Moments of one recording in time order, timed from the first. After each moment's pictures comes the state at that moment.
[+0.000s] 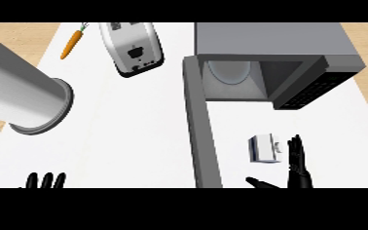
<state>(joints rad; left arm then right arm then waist) 0.78 0.07 -0.29 -2.13 0.18 0.00 -0.51 0.07 -0.04 -0.10 -0.85 -0.08 -0.18 -0.96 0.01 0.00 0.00</state>
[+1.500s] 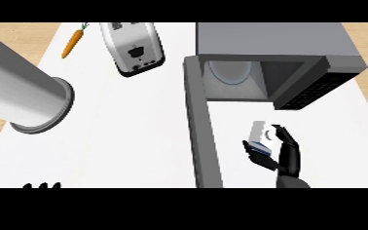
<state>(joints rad) 0.82 0.12 -0.29 -2.11 0.23 -0.02 -0.59 -0.23 -0.04 -0.21 -0.56 -0.05 -0.31 -1.03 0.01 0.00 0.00</state>
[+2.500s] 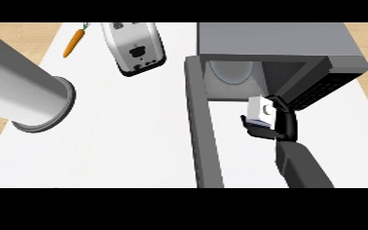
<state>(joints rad) 0.85 0.15 -0.29 -2.12 0.26 -0.05 -0.61 -0.49 -0.11 -0.22 -0.41 -0.04 -0.15 -1.05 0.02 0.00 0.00</state>
